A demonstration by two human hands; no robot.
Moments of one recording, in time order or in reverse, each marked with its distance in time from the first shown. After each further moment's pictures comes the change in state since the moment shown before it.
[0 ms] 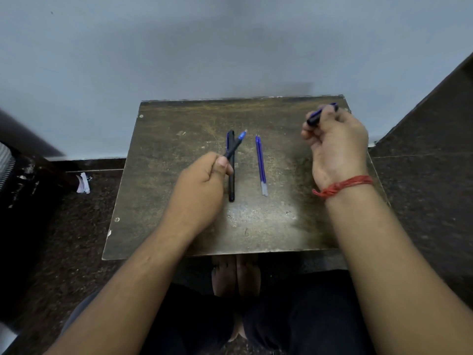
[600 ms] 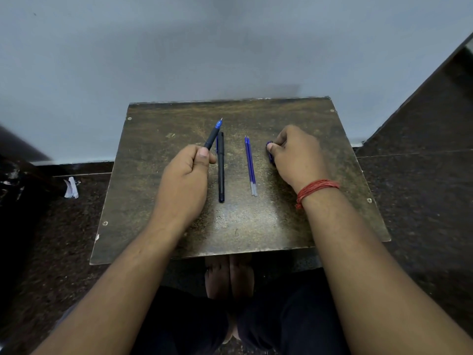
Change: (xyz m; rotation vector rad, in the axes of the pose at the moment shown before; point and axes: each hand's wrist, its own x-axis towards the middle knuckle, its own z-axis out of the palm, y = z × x) left_hand 0.010 -0.003 0.000 -0.131 0.088 -0.028; right_hand 0.001 0.027 -0.005 -1.326 -0.158 -0.247
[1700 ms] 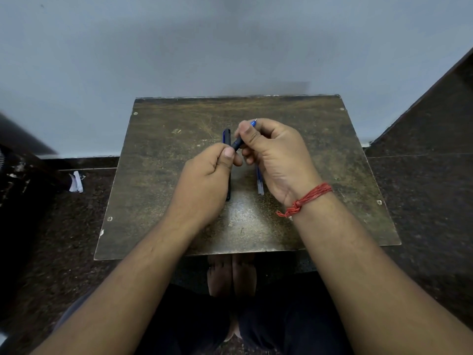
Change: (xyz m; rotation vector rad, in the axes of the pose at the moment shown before) left_hand -0.005 0.010 0.010 -0.013 -0.091 0.125; right_hand -0.029 -0.045 0.009 1.197 -0.331 -0.085
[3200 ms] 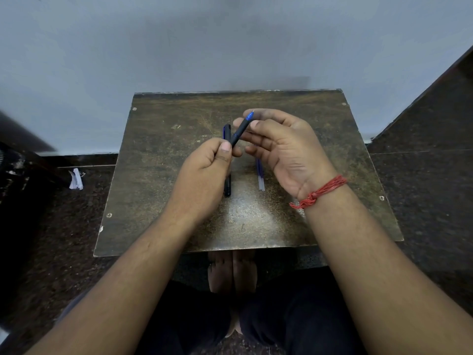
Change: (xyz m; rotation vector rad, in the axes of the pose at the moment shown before) left_hand 0.000 -0.005 -0.001 -0.117 -0.043 -0.107; right_hand 0.000 -0.012 -0.012 0.146 0.007 0.151
